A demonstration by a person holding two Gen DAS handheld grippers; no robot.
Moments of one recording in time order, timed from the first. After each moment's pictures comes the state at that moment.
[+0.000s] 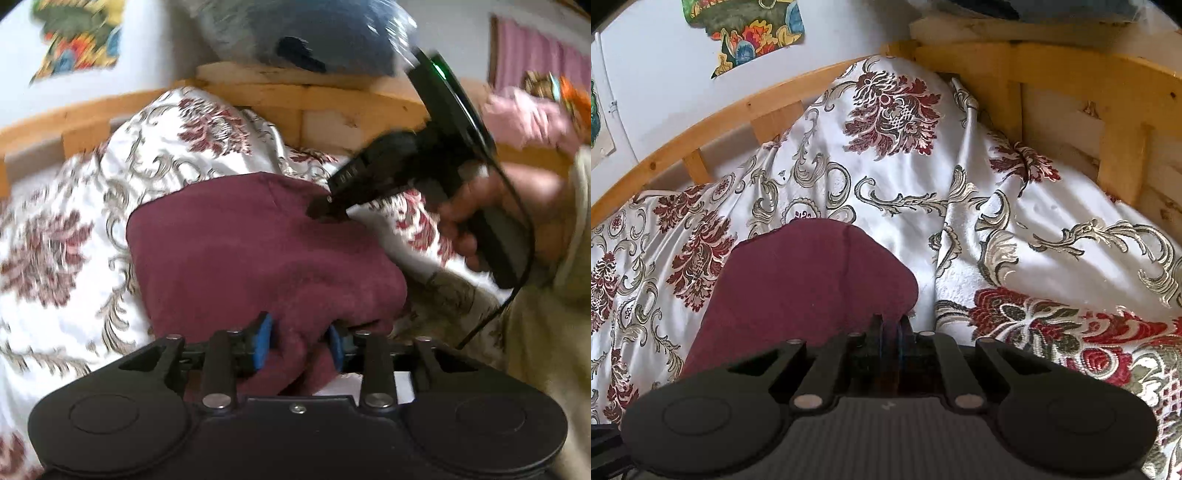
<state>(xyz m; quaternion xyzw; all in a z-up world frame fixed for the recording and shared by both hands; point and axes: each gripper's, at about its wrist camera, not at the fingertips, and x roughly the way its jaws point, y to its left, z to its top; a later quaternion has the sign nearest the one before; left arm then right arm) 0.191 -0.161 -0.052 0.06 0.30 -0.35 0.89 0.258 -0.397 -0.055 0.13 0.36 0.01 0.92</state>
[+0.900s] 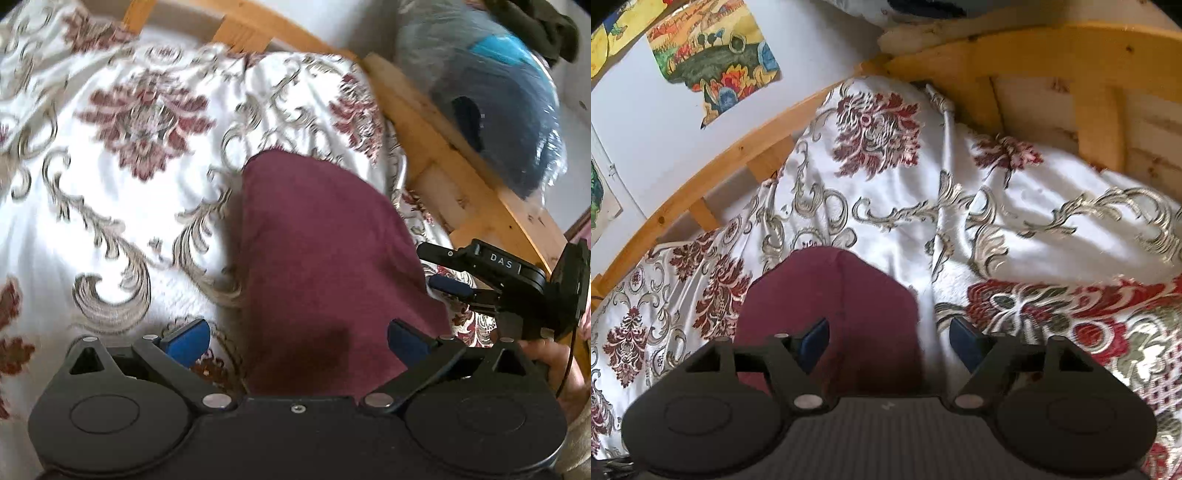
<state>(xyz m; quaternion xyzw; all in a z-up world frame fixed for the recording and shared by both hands) 0.243 -0.082 -0.069 -0.21 0.41 -0.23 0.86 0.251 -0.417 -0.058 0.22 0.34 0.02 0.91</state>
